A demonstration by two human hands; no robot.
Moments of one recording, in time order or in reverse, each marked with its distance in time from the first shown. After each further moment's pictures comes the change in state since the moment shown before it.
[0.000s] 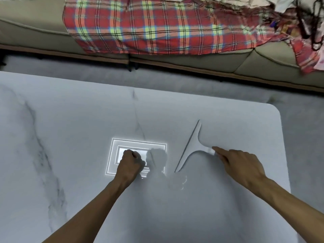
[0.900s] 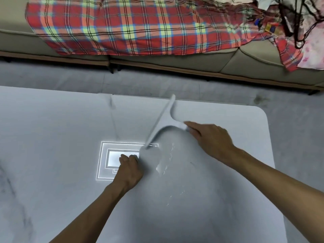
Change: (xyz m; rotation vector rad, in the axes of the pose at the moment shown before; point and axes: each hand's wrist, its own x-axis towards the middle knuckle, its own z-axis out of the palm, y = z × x) left_hand 0.075 0.021 0.063 0.962 -0.147 0.490; right_hand 0.103 -0.006 -0.050 0.217 0.085 -0.029
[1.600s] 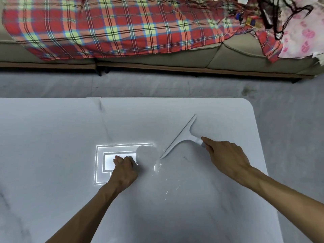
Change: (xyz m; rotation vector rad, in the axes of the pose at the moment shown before) left_hand 0.020 -0.017 0.019 -0.062 0.069 0.054; right_hand -0.070 0.046 0.018 -0.055 -0.101 0.224
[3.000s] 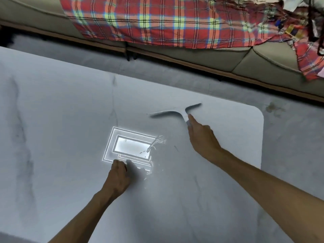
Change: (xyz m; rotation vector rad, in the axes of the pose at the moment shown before) left_hand -0.114 0.113 0.031 -0.581 0.104 -0.544; right_hand 0.022 0.005 0.004 0.308 0.011 -0.231
